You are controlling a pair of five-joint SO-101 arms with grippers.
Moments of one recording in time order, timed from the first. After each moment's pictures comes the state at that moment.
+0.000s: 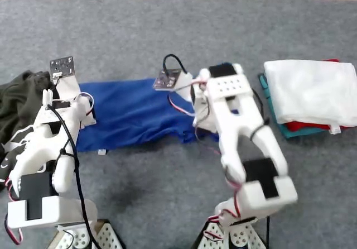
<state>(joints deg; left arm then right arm) -14.0 -5.1 44.3 32.7 4.4 -11.8 7.9 11.3 81.8 58.7</state>
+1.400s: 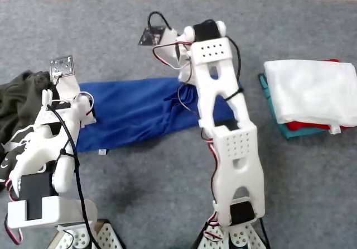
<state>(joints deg) -14.0 -5.1 45.0 29.8 4.4 -13.7 44.2 -57.1 100.6 55.7</state>
